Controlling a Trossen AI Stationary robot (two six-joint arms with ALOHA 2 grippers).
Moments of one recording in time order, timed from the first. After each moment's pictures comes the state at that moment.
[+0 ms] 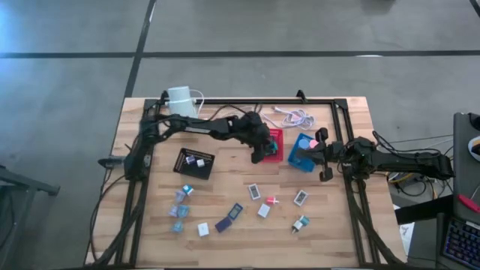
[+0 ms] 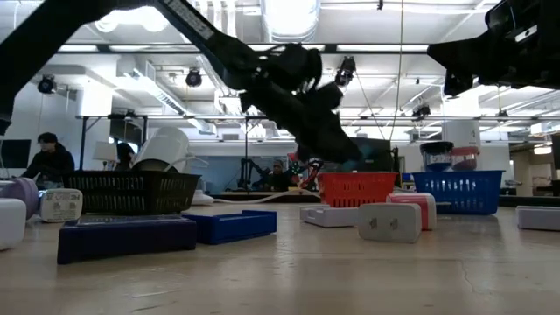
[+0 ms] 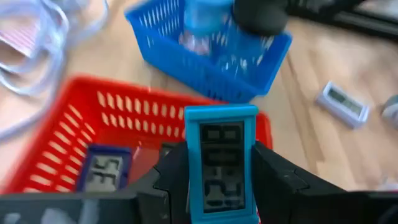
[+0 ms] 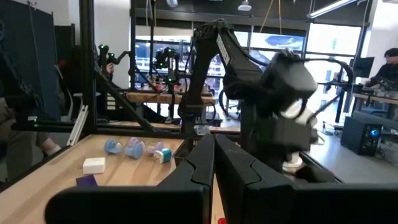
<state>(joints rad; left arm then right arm) 0.27 2.13 1.44 -0.01 0.34 0.00 -0.15 0.33 0.01 0.48 -0.16 -0.01</state>
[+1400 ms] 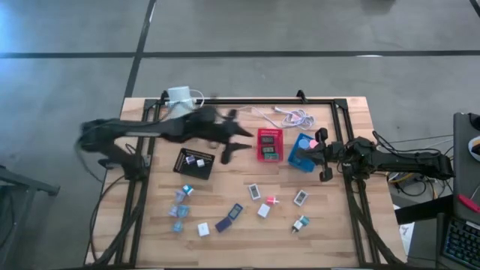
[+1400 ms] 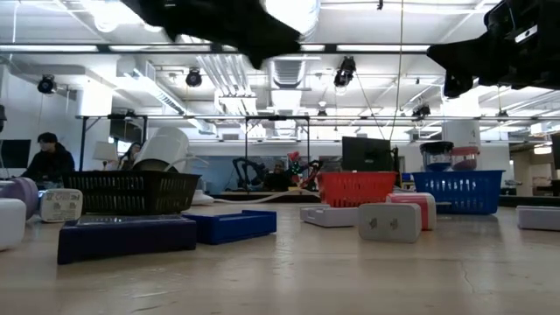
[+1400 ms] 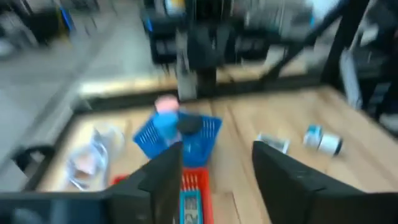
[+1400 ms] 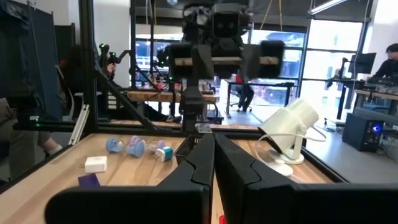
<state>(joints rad) 0.22 1.50 1.01 0.18 0.31 0.17 -0.15 0.33 0.01 0.47 -0.16 0.00</state>
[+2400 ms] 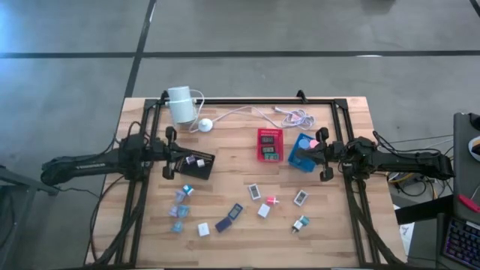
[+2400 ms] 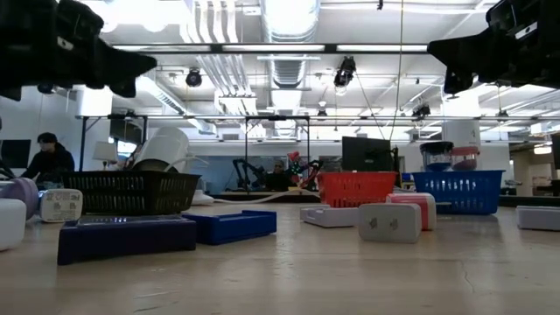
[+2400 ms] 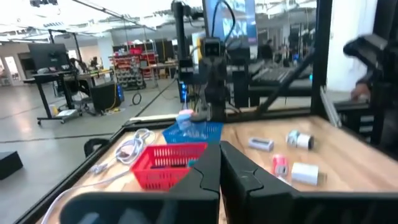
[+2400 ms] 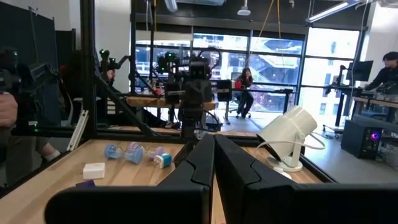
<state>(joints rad) 0.22 0.30 0.07 0.26 0.22 0.11 -0.15 0.33 0.01 0.50 -0.15 0.00</state>
